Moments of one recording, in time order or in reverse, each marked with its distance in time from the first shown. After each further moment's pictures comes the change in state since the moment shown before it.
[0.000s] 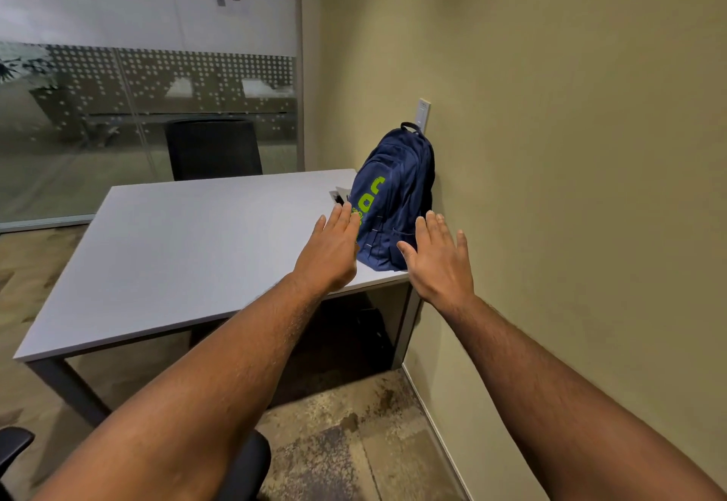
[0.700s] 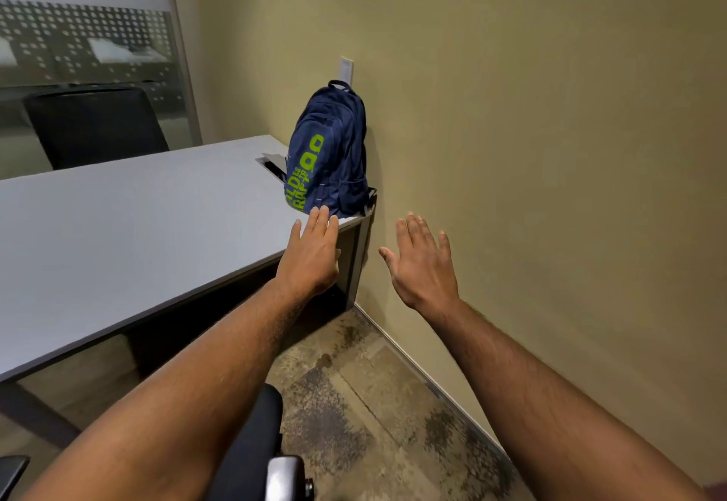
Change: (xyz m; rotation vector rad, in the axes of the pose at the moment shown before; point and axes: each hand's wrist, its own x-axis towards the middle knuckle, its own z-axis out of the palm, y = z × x) left_hand -0.164 -0.066 -0.046 -0.084 -0.159 0.274; right_hand -0.202 -0.149 -0.033 -0.137 -0.025 0.278
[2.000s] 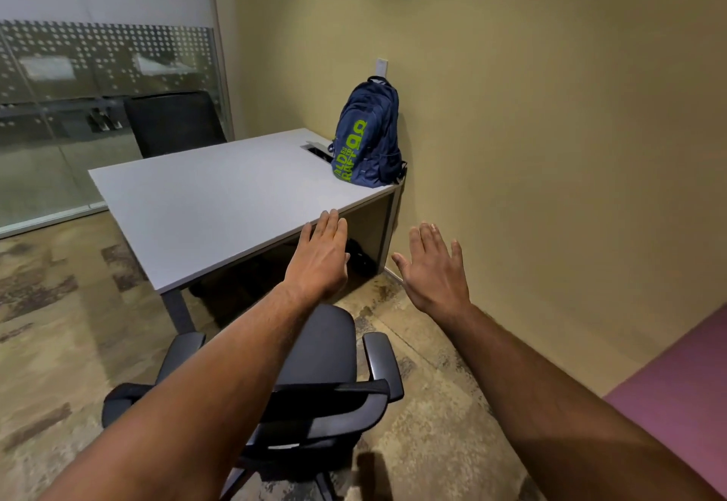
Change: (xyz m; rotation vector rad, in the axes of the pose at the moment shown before) left_hand -0.374 -0.125 -0.122 0.013 0.022 0.091; right_hand -0.312 -0.251 -0.074 -0.001 -0.033 0.106
